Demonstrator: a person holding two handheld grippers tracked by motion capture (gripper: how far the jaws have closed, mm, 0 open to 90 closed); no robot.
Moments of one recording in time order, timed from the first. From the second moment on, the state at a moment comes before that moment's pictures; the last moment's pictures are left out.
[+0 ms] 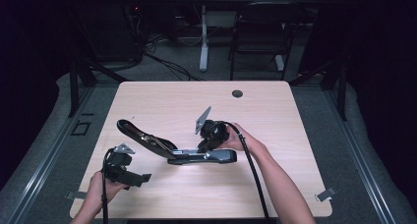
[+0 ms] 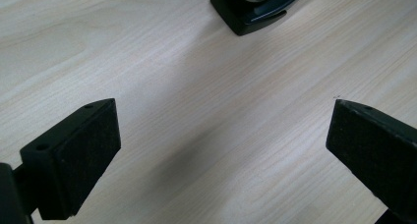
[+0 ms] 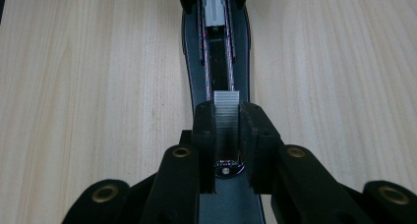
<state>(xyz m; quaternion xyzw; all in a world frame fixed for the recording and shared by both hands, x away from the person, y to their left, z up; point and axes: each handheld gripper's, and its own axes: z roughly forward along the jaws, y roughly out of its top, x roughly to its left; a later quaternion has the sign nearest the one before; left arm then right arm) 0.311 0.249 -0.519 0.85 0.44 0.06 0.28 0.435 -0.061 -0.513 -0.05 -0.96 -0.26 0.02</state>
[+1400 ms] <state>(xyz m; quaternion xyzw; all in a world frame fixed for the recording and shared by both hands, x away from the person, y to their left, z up) 0.311 0.247 -0.520 0.86 0.44 0.06 0.27 0.438 -0.032 -0.505 -0.01 -0.99 -0.16 0.02</state>
